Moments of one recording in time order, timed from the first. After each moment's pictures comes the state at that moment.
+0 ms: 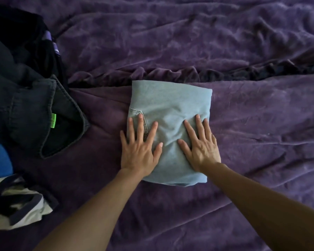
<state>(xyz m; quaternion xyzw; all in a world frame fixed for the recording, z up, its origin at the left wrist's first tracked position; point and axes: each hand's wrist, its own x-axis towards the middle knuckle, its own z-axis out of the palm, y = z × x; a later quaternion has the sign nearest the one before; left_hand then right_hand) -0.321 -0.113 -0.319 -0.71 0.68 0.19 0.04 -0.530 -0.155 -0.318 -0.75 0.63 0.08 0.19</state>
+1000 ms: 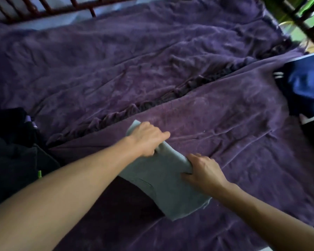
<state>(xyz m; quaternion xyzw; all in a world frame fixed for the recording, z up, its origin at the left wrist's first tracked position) -0.475 -0.222 -0.121 -0.31 0.92 0.08 0.21 -0.654 -0.098 -0.145 -0.69 0.68 0.02 0.26</state>
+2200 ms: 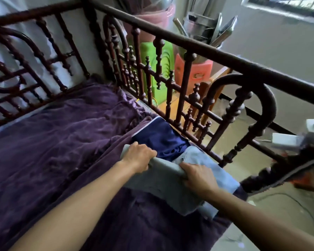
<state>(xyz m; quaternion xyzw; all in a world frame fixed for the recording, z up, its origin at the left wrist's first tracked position) -1.039 -0.240 0.046 -0.23 0.96 -0.05 0.13 -1.183 -0.069 0.023 -0.58 0.80 -0.05 0.14</state>
